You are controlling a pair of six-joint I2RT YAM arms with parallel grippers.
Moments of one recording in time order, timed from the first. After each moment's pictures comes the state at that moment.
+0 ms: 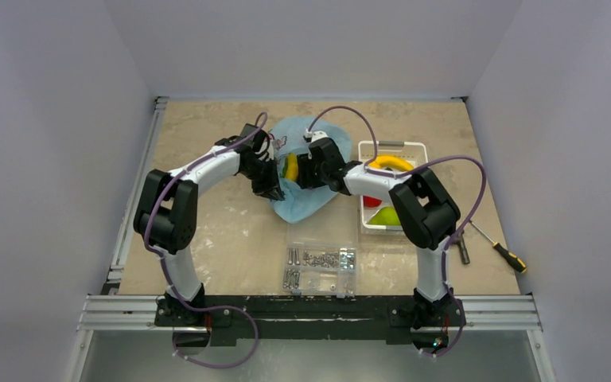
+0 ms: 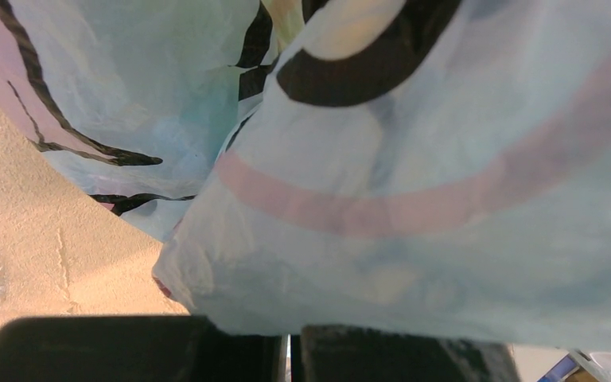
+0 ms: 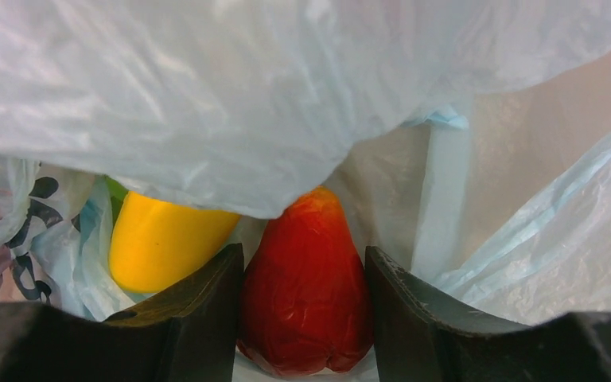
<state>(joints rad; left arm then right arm) -0.37 1.85 1.30 -0.67 0.43 -0.50 0.65 1.99 1.27 -0.01 0.08 0.33</state>
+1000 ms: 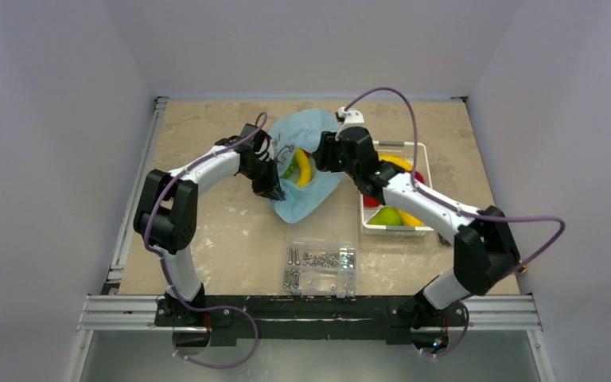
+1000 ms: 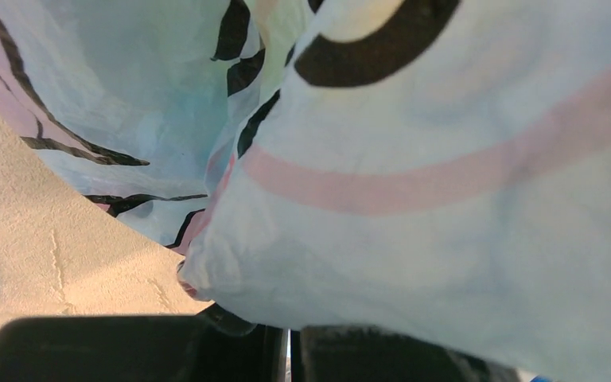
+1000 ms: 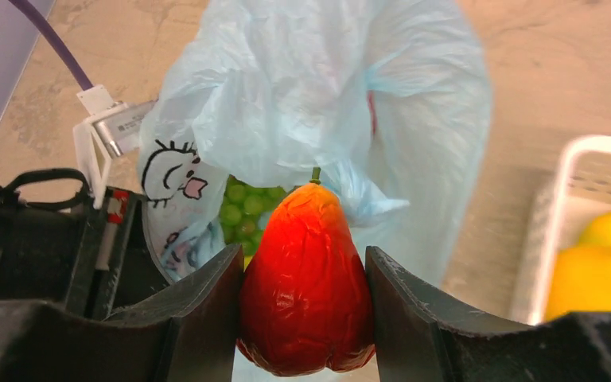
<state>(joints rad) -0.37 1.85 1.31 -0.67 0.44 -0.50 0.64 1.59 1.17 -0.03 0.18 0.41</state>
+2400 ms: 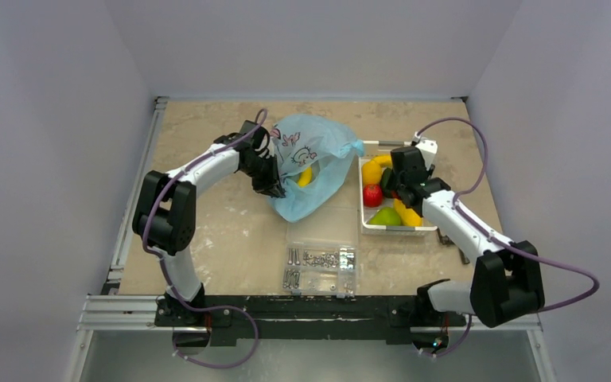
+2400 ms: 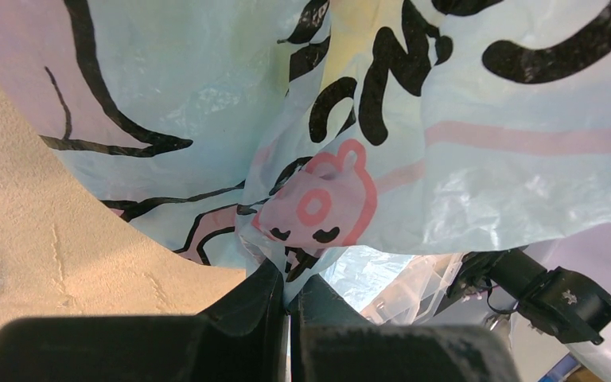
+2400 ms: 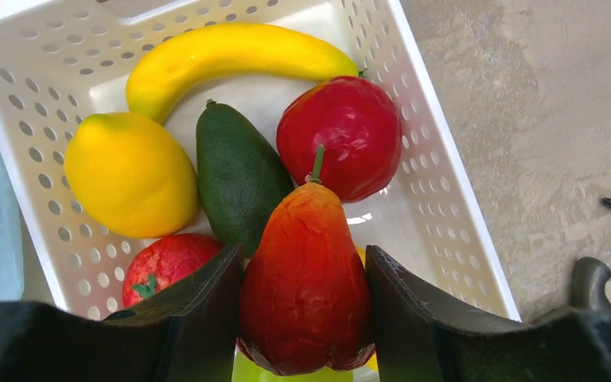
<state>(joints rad) -0.38 1.84 1.33 -0.69 0.44 -0.49 0.32 1.29 0.86 -0.39 0.53 0.51</state>
